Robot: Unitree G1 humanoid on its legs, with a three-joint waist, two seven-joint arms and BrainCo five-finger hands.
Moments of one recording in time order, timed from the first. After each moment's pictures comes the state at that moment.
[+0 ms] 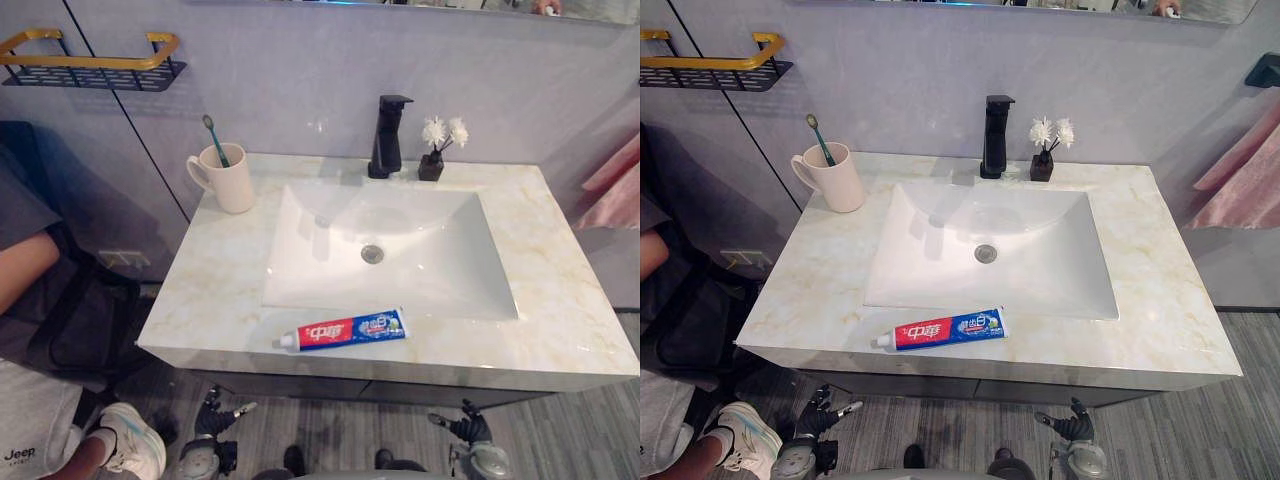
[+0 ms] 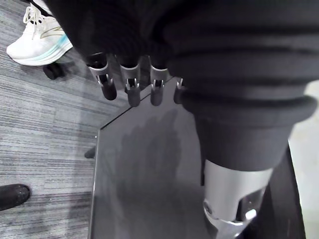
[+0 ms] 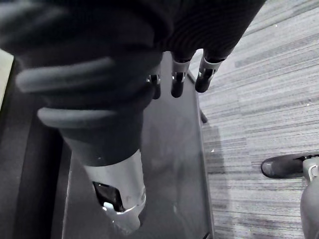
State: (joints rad) left arm 0.16 0.16 0.07 0.80 -0.01 -0.17 0.13; right arm 0.10 -0.09 -0.22 0.90 0.00 -0.11 -0.13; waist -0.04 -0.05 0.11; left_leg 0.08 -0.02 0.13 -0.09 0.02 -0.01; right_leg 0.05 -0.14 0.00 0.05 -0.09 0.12
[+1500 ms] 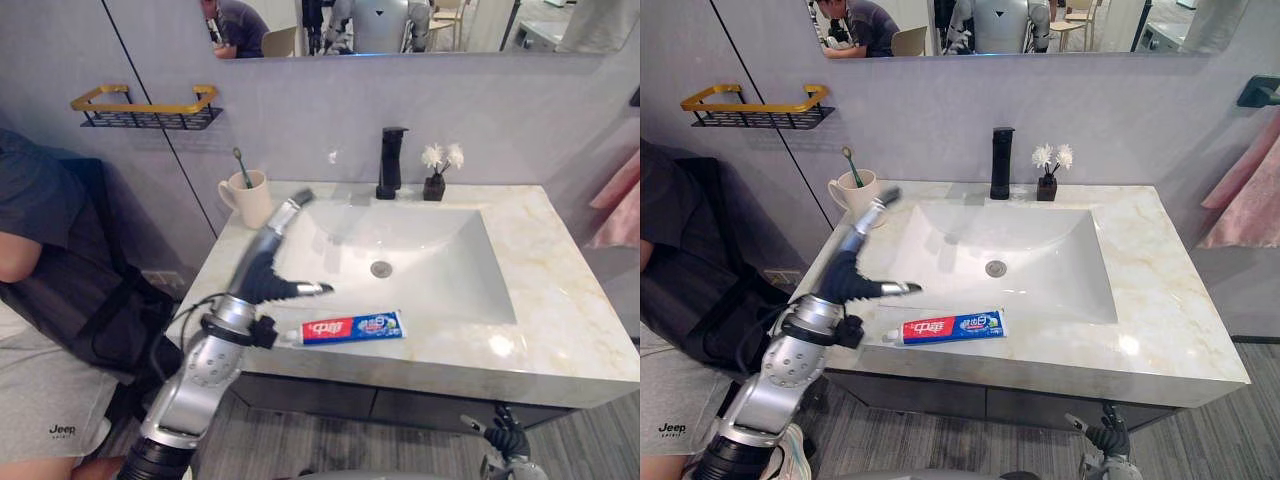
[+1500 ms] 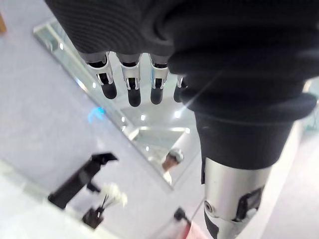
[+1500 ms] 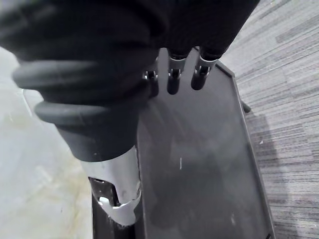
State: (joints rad) left arm -0.01 0.39 -0.32 -0.30 0.37 -0.24 0.03; right arm 0.23 -0.16 -0.24 0.73 0.15 -0.18 -0.04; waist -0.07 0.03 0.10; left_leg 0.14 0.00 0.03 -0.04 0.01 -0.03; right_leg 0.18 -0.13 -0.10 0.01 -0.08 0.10
